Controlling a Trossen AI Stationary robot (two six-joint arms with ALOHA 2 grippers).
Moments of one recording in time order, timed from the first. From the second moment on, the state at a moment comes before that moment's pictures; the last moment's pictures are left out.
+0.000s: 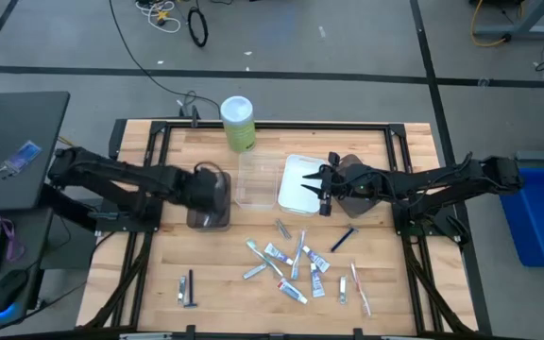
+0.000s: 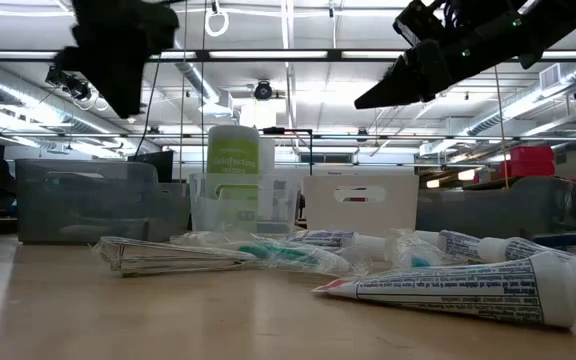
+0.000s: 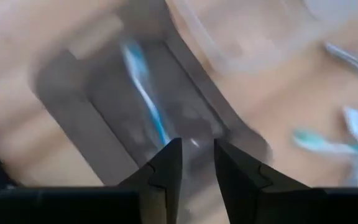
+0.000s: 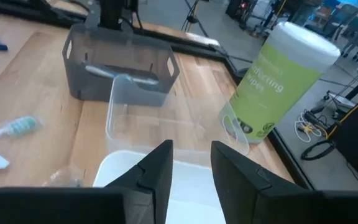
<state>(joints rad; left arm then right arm) -0.19 1.30 1.10 -1.13 -0.29 -1.16 -0.03 1.19 0.58 0.25 0.23 -0.24</state>
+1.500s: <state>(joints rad) -0.70 1.73 0.93 -0.71 0.17 -2.04 -0.03 1.19 0.58 0.38 0.23 -0.30</state>
